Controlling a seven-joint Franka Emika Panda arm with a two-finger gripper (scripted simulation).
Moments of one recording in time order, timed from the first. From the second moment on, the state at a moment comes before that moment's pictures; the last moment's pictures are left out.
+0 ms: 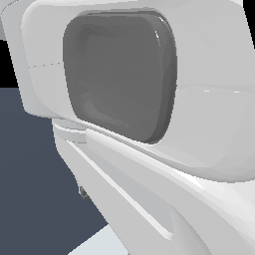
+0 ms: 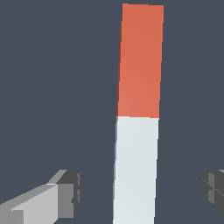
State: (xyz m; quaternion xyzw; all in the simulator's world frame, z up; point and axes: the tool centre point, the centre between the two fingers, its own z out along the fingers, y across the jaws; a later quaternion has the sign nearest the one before) arm -0.019 -0.207 0.074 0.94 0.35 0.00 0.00
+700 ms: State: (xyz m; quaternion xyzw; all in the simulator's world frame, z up) arm -0.024 -0.214 0.053 0.94 0.33 0.00 0.00
